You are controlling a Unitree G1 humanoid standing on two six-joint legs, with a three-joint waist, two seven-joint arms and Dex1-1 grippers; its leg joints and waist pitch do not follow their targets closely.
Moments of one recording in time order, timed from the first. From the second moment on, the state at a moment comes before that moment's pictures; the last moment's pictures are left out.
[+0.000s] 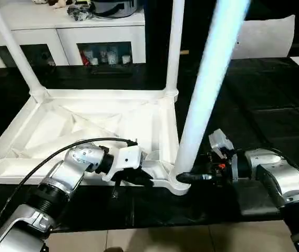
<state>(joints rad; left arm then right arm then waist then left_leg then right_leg) -0.52 0.44 -0.41 0.46 -0.01 -0.07 -1.35 -0.39 -0.50 0.18 0.28 0.32 0.31 1.39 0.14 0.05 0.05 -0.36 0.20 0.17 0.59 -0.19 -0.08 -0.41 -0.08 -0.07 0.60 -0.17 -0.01</state>
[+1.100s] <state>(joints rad) -0.57 0.18 -0.30 0.52 0.06 0.20 -0.84 -0.37 -0.19 -0.02 0.24 0.21 0.36 0.63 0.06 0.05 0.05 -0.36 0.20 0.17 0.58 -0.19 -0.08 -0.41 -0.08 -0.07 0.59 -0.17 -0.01</state>
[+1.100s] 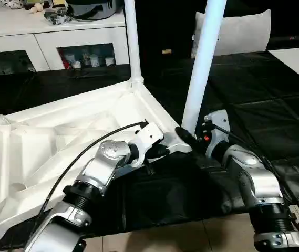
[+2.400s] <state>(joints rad) -0.56 0.44 -0.41 0.51 0.00 -0.11 -1.39 -0.39 -0.52 0.19 0.26 0.29 0.31 1.41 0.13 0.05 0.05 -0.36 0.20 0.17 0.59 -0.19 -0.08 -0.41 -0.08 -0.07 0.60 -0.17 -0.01</state>
